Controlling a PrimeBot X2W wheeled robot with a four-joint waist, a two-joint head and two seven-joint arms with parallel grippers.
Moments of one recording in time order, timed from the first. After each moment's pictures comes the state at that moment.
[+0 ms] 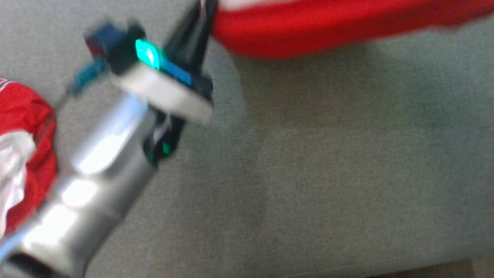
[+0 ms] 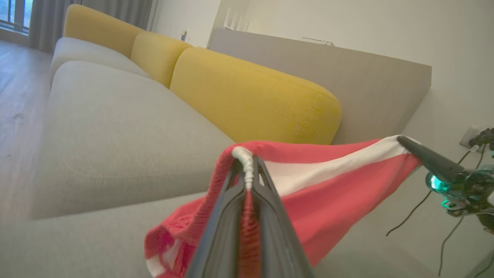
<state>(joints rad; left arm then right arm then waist) -0.96 0.29 -0.83 0.37 -0.93 -0.13 -0.25 -0.74 -0.81 0.52 0.16 1.01 0.13 -0.25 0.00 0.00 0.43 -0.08</state>
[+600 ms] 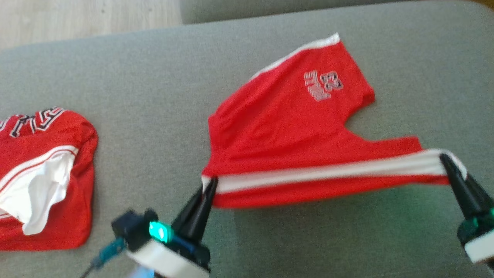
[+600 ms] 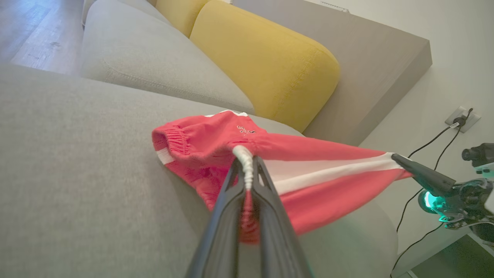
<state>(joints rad) -0.19 0.35 -0.74 0.08 -0.80 -0.11 -0.25 0.03 -0.82 0.43 -0.05 1.14 0.13 -0.25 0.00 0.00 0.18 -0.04</state>
